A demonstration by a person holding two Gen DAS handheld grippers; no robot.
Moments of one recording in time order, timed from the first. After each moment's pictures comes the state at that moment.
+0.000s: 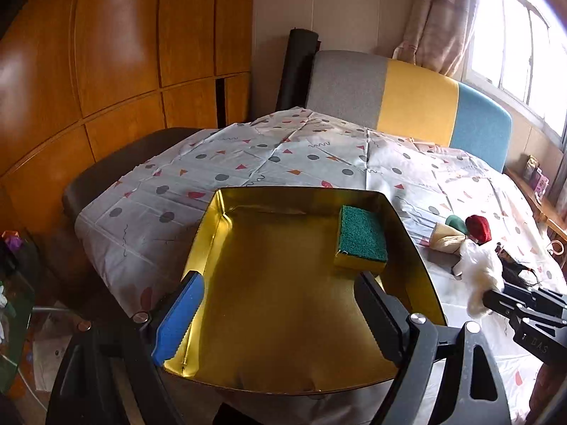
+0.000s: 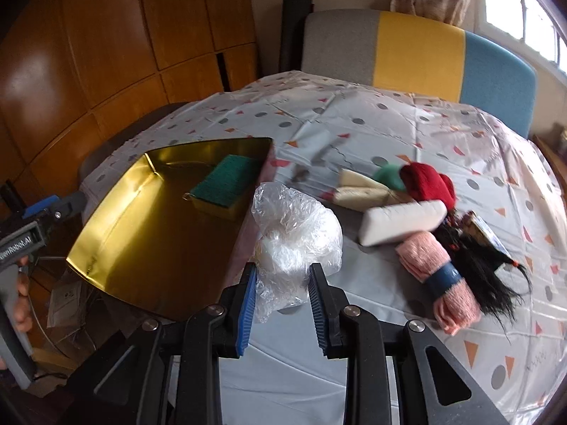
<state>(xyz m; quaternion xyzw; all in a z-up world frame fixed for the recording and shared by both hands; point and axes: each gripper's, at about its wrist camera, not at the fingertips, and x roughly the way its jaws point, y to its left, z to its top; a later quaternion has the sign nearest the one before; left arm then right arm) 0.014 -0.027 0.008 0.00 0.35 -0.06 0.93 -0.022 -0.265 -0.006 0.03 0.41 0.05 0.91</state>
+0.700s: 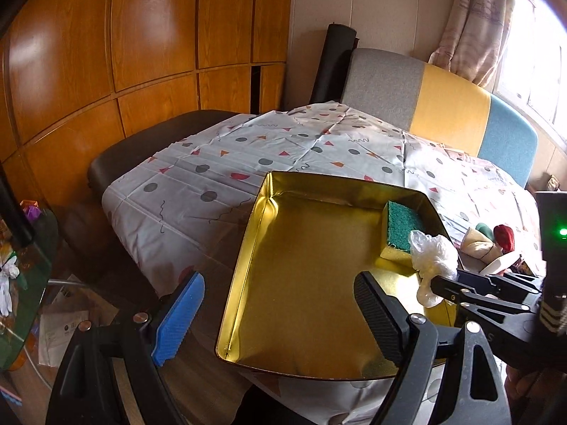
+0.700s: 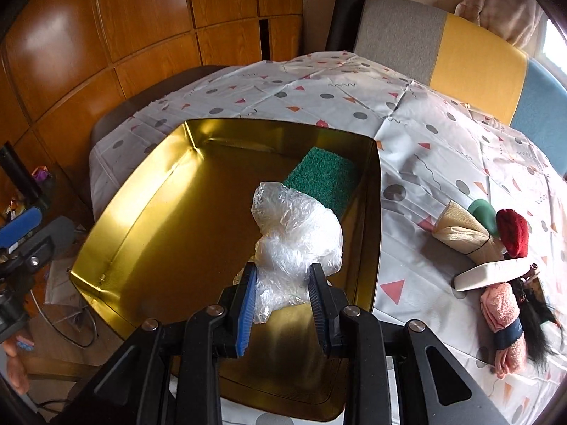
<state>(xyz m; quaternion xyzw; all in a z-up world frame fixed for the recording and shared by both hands) 0.012 0.021 -0.003 -0.03 0.37 -0.01 0.93 0.050 -0.166 -0.033 -0.03 0.47 0.08 0.88</state>
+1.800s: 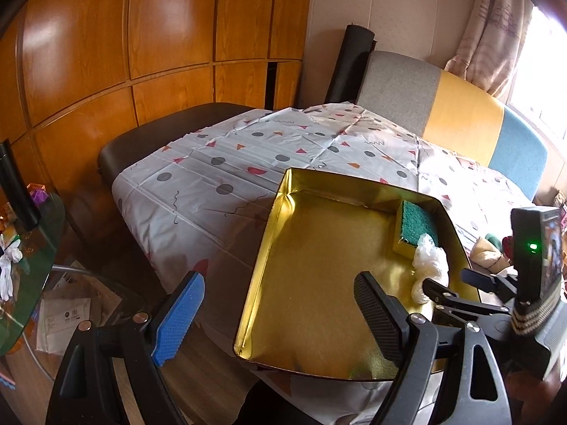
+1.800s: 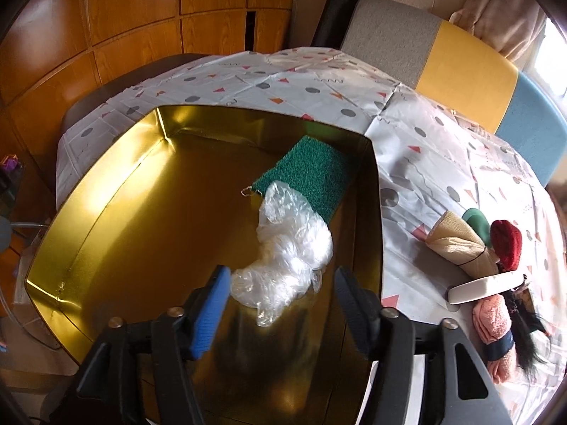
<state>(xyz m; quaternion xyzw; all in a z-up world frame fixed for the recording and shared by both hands) 0.015 0.037 -0.007 -0.05 0.38 0.02 0.93 0.068 -0.152 -0.052 -0.07 0.46 0.03 0.89</state>
